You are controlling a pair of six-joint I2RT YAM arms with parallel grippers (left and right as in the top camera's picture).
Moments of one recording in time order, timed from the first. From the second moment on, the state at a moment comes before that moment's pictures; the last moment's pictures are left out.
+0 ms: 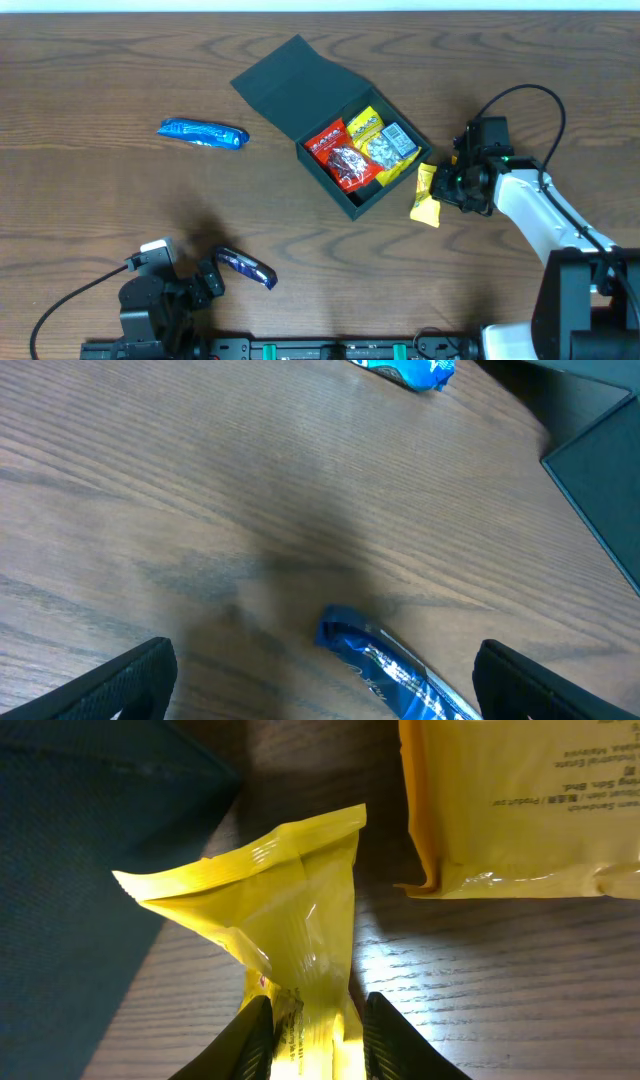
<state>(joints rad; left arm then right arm) 0.04 0.03 0.31 -0.99 0.05 -0.29 0.03 1.60 0.87 -0.59 -0.16 0.35</state>
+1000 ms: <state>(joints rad) 0.04 0.03 0.31 -0.99 0.05 -0.29 0.06 1.65 0.87 -0.55 -0.14 0.37</state>
